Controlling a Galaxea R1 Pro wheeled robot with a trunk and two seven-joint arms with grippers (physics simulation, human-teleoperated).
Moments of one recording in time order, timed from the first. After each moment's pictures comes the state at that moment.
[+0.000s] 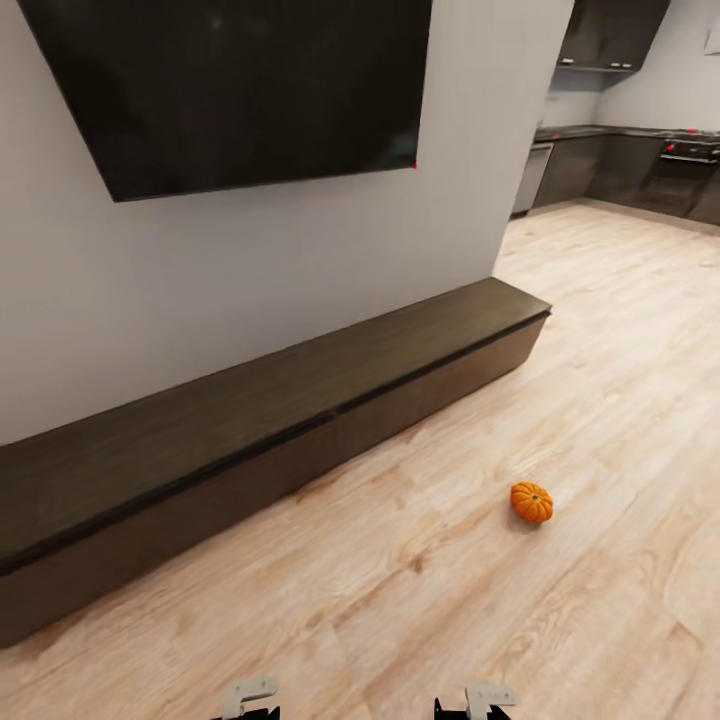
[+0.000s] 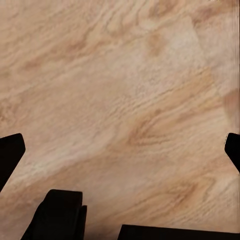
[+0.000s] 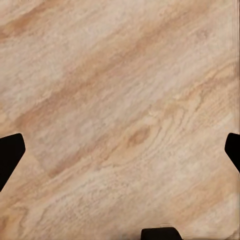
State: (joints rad) left arm -0.45 -0.04 -0.84 -0.07 0.96 -0.17 0.05; right arm -0.43 0.11 0.21 0.00 -0.17 -0.39 -0.18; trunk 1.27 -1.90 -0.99
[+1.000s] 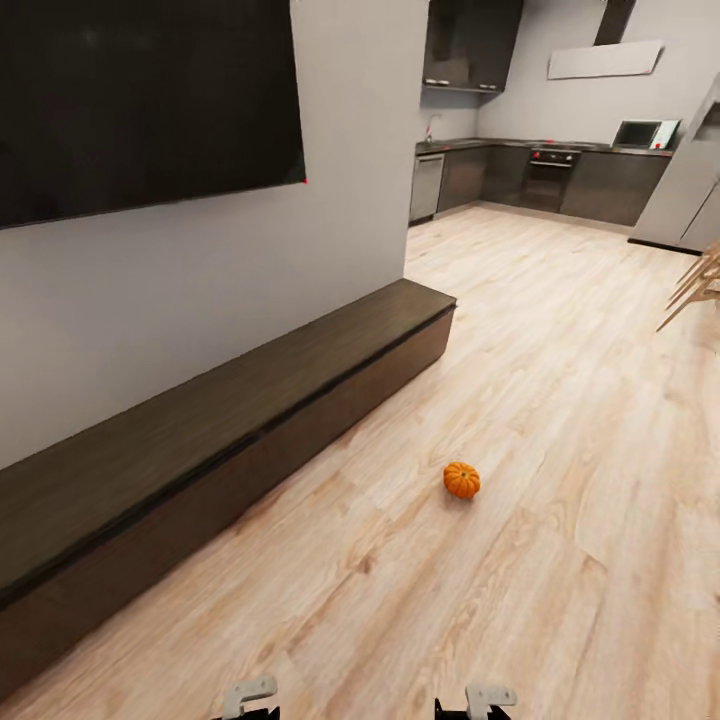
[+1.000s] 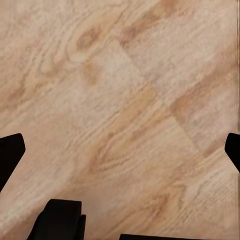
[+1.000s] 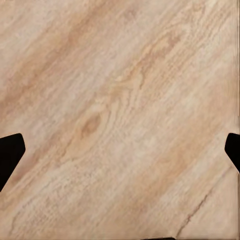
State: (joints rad) left arm -0.45 -0.04 -0.84 -0.07 0.96 -0.17 0.05; right arm -0.43 0.11 0.21 0.00 -0.17 -0.39 -0.17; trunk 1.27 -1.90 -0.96
